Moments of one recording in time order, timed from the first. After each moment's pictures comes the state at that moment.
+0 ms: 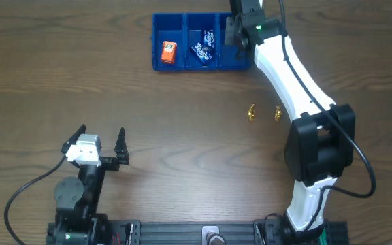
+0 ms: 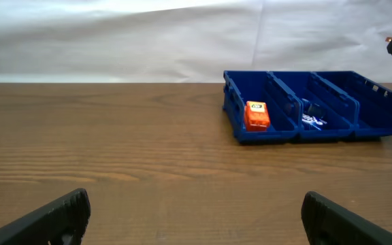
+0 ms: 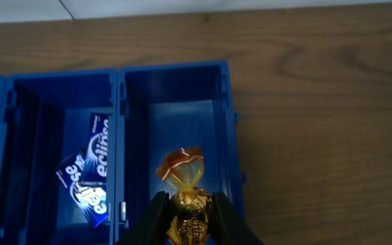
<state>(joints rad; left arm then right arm) -0.09 0.02 0.02 -0.12 0.04 -0.04 0.31 2.02 1.77 -0.62 0.24 0.29</state>
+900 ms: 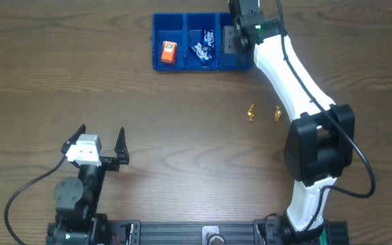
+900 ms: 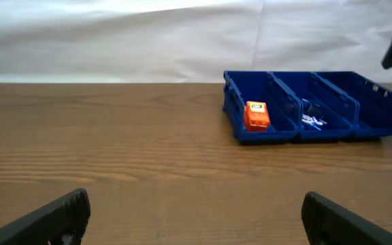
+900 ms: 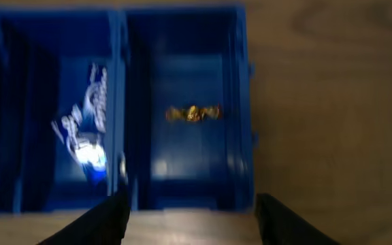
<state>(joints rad) -0.09 0.02 0.02 -0.12 0.04 -0.04 0.31 2.02 1.77 -0.77 0.18 0.28</state>
